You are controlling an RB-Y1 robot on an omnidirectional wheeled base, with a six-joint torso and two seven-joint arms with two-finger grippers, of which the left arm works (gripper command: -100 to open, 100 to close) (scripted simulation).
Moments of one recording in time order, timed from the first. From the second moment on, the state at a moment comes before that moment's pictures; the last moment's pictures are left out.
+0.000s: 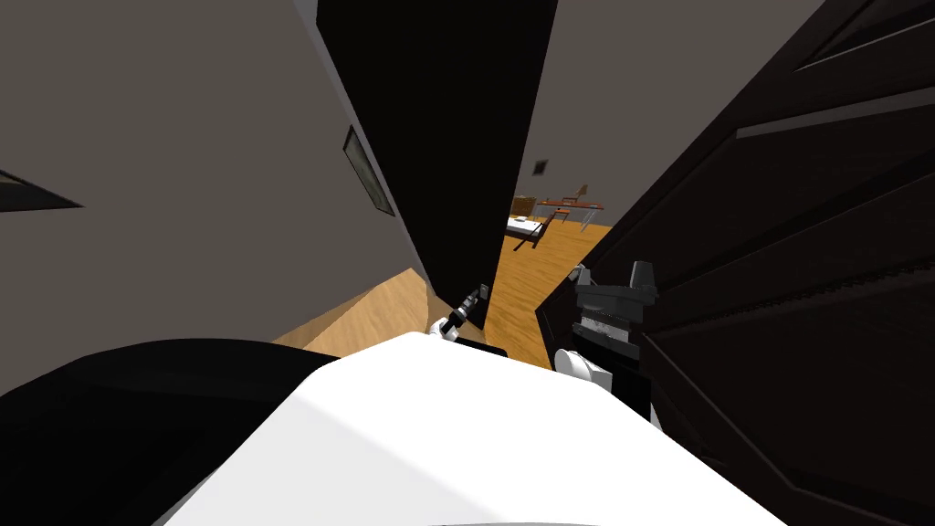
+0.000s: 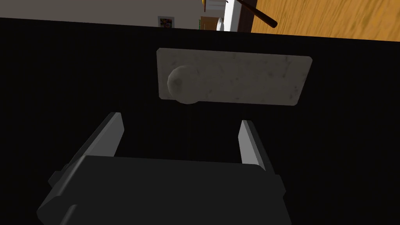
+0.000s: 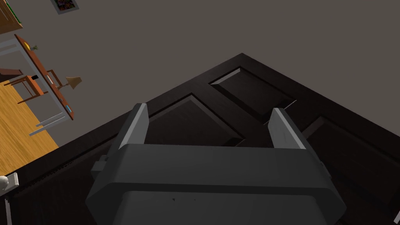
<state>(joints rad) -0.14 0.04 -0.34 -0.67 -0.15 -0.79 0.18</state>
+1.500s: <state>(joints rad) -0.13 0.03 -0.33 -0.67 -0.11 -0.78 0.14</state>
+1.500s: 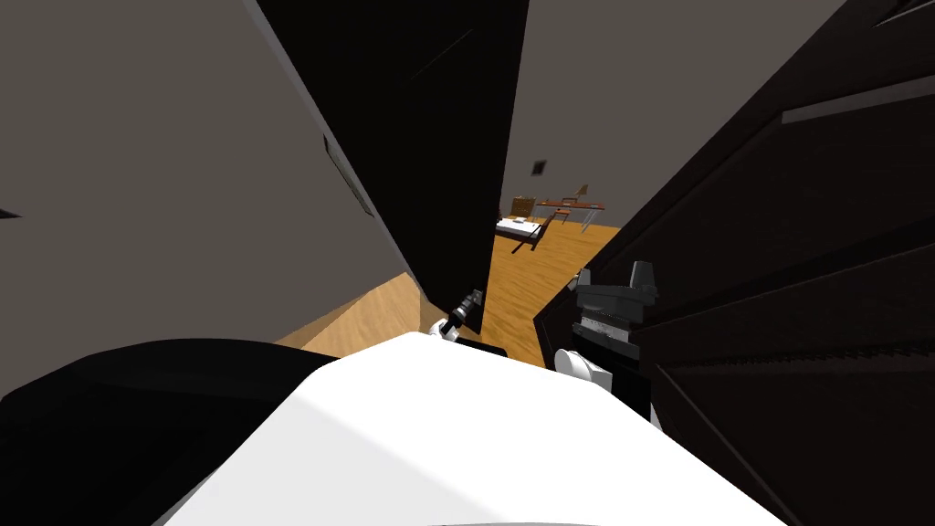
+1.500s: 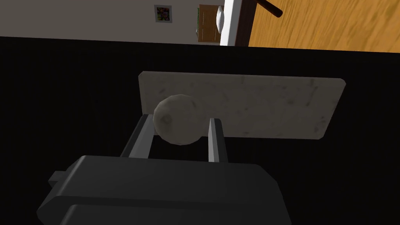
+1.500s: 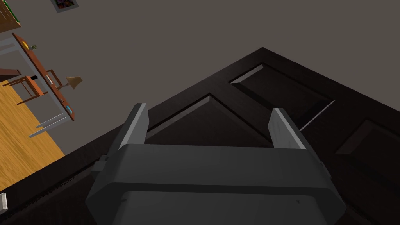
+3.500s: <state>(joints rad) -0.10 0.04 -0.27 -0.71 -0.06 -0.79 0.09</state>
